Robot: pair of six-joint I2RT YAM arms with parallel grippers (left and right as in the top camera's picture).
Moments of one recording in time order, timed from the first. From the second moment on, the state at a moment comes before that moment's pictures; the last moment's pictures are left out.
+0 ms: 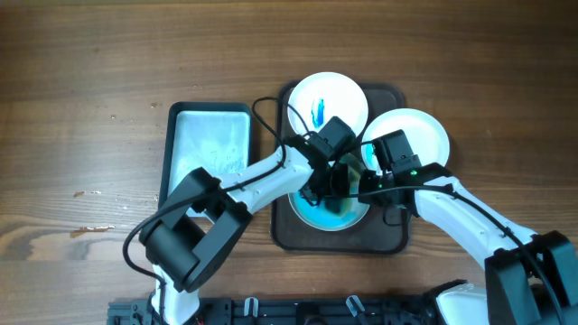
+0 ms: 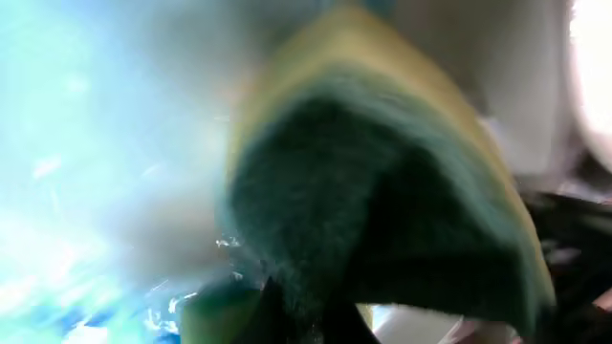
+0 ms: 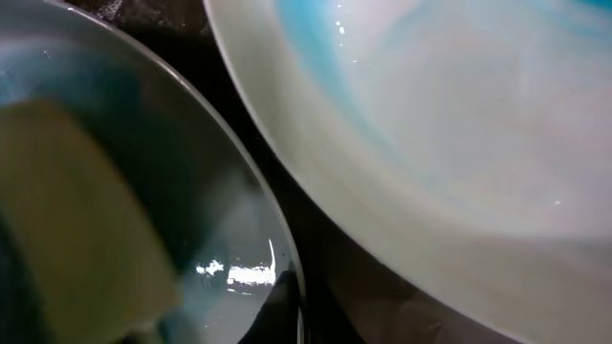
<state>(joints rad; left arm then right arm) -0.78 1.97 1.24 -0.63 0.32 -0.76 0.35 1.49 0.67 -0.48 -0.08 0.50</state>
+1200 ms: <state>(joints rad) -0.84 1.98 1.26 -0.57 0.28 -0.91 0.34 1.49 0.67 -0.48 -0.07 0.51</state>
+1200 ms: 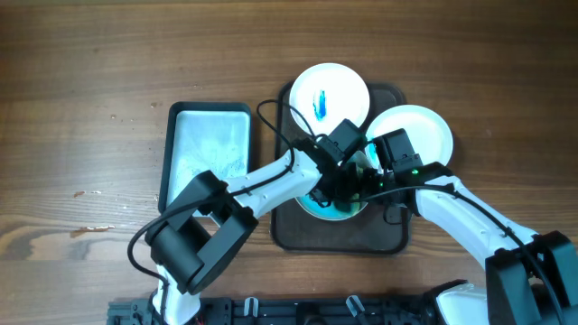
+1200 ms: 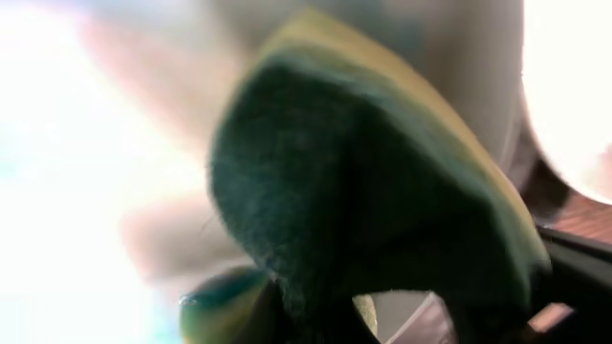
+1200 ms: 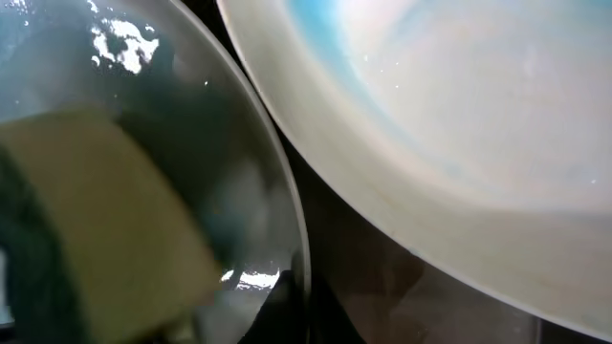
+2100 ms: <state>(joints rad) -0.71 1.98 1.26 -0.44 -0.09 -0.68 0.35 1.49 0.68 -0.49 -0.08 0.52</state>
